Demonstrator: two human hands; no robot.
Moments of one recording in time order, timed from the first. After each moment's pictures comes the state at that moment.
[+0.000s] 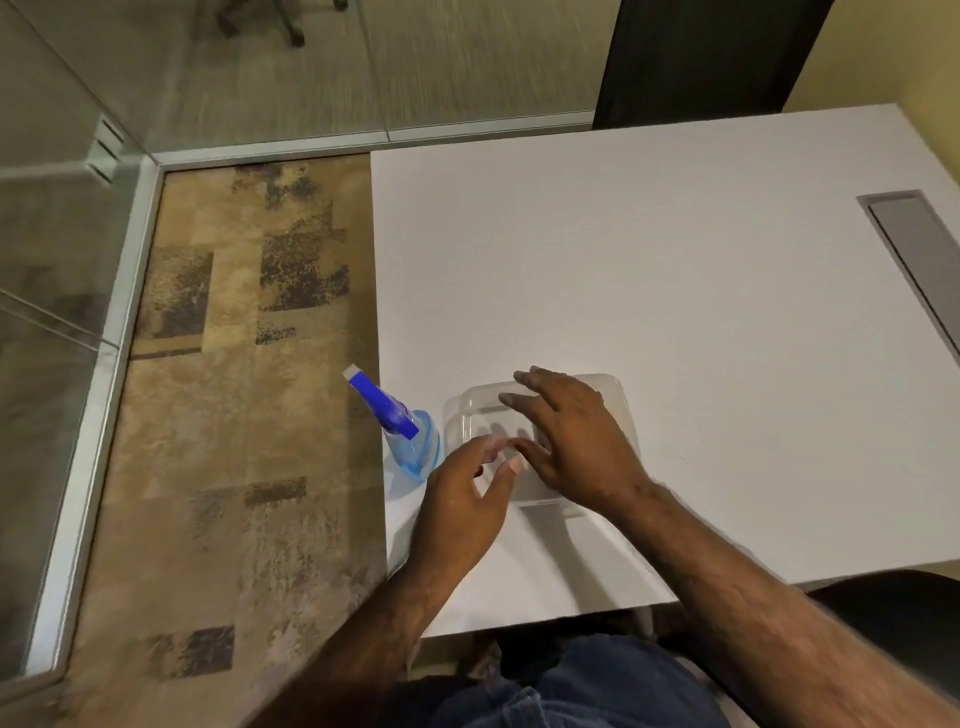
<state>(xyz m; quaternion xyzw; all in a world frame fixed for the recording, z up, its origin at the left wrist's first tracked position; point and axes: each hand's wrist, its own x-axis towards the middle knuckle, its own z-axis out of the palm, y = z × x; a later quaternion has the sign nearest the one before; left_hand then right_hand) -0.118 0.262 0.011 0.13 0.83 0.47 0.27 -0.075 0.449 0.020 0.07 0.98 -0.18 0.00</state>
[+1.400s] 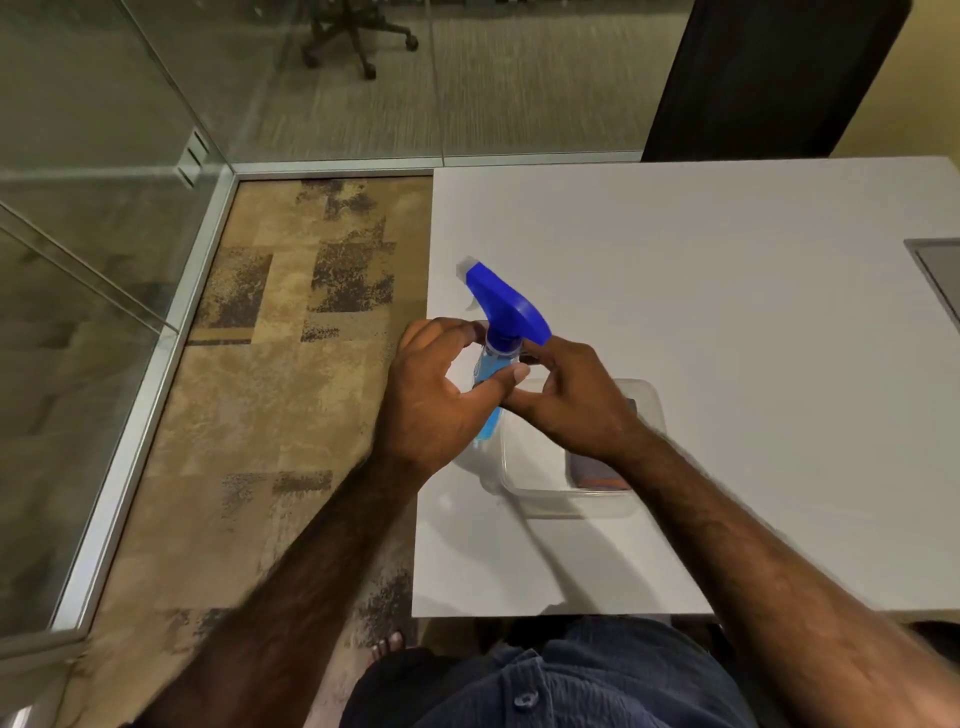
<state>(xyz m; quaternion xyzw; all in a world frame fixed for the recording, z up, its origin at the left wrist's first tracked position) -0.194 0.228 0.086 0.27 0.86 0.42 -0.08 -0.121 0.401 0.086 0.07 0.87 -0.48 -0.06</state>
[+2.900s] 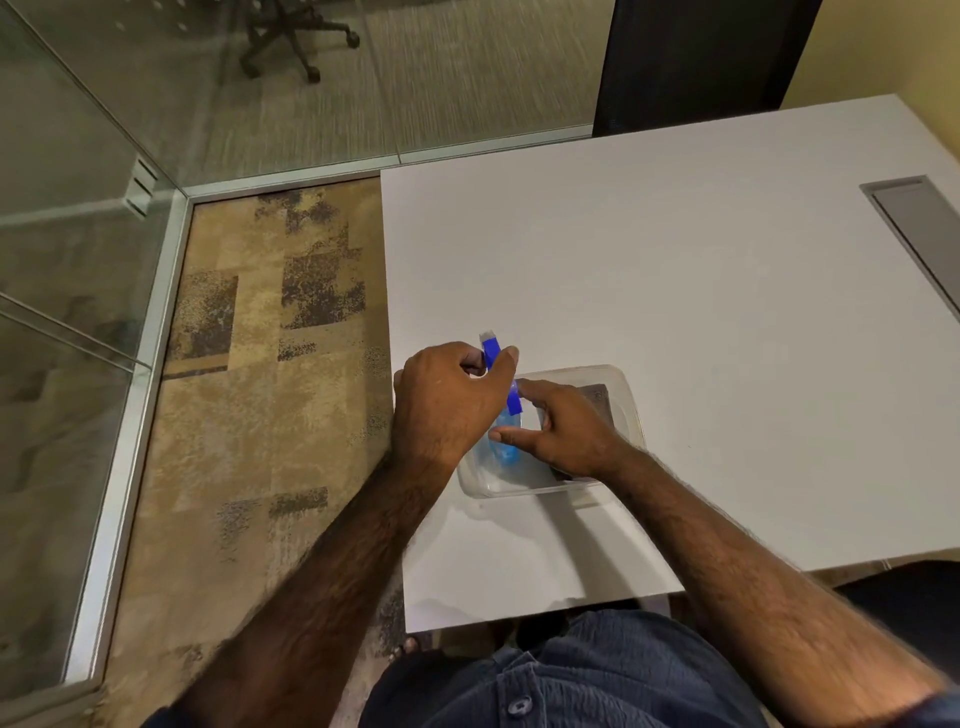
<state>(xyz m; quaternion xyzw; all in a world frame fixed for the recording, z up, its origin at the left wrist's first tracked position) -0.181 0.298 0.095 0.14 0.91 0.38 0.11 -0.090 0.441 0.010 0.12 0.88 -0.47 0.01</state>
